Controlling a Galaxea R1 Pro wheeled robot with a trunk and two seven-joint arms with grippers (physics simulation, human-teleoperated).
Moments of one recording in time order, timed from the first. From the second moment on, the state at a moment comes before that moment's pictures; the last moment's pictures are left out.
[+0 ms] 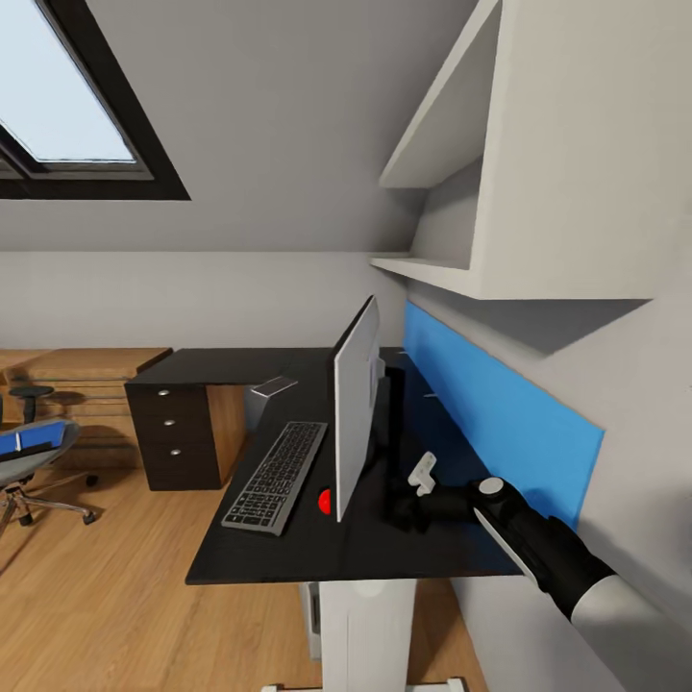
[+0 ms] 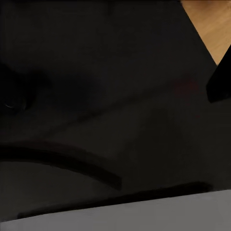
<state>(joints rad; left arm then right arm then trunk) 0.35 0.07 0.10 -0.68 0.90 -0.13 0.01 -0.69 -0.26 0.57 -1.00 -0.11 0.39 0.65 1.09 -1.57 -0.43</state>
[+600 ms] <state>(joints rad) 0.35 0.07 0.10 -0.67 0.91 -0.13 0.01 -0.69 -0.26 0.58 -0.99 -0.08 0.49 0.69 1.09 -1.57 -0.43</state>
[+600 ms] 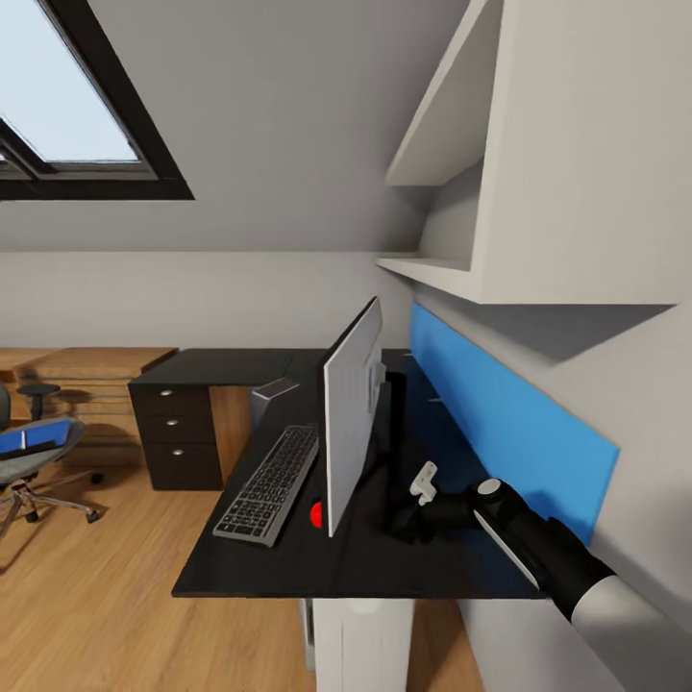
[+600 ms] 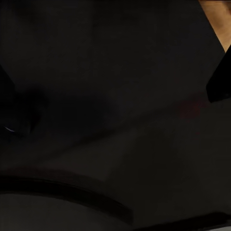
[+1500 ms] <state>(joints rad) 0.34 0.08 0.09 -0.68 0.91 -0.13 0.00 -0.70 -0.26 0.57 -1.01 -0.09 0.50 0.69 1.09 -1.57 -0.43</state>
